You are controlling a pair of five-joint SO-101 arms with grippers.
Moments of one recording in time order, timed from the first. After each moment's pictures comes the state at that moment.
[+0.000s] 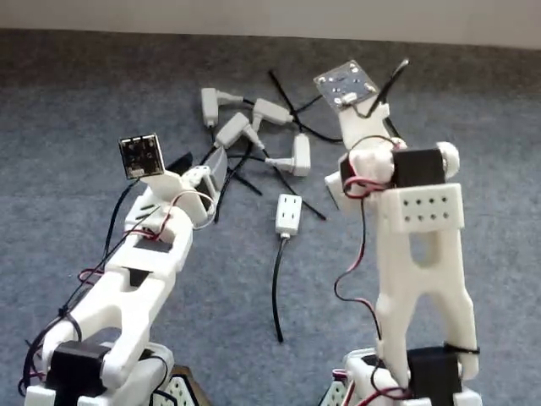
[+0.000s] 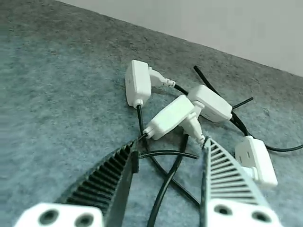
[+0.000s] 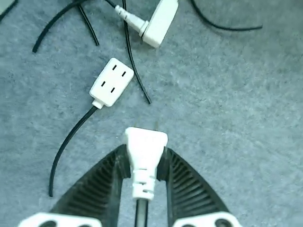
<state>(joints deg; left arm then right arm) 2.9 -20.1 67.7 -17.8 21.4 -14.2 -16.9 -1.5 93.8 20.2</state>
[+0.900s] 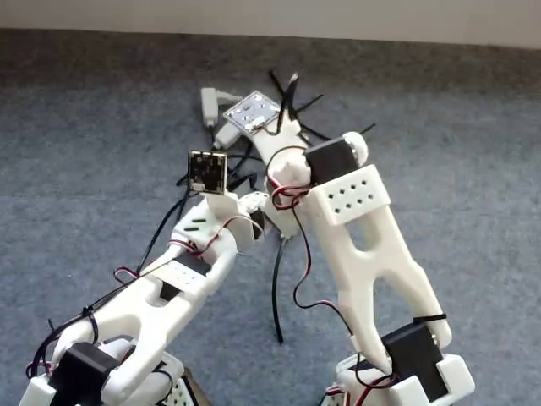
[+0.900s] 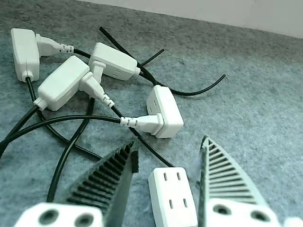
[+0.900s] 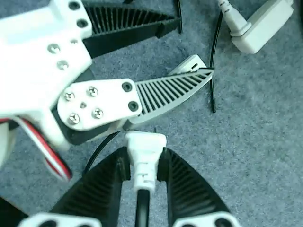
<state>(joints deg) 24.2 -20.2 69.8 -17.6 21.5 -31.1 -10.3 -2.7 92.4 18.2</state>
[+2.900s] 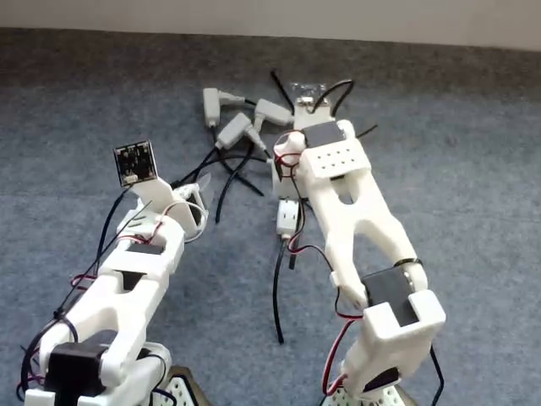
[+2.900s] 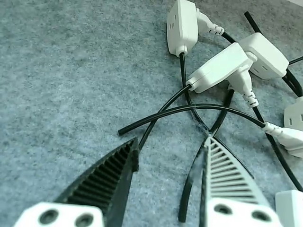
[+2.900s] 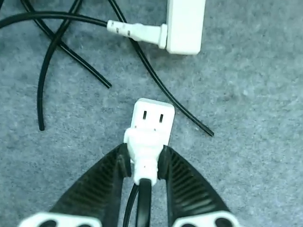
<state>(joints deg) -0.7 -20.1 70.0 -7.3 21.2 -24.6 11.4 -3.7 76.4 -13.9</state>
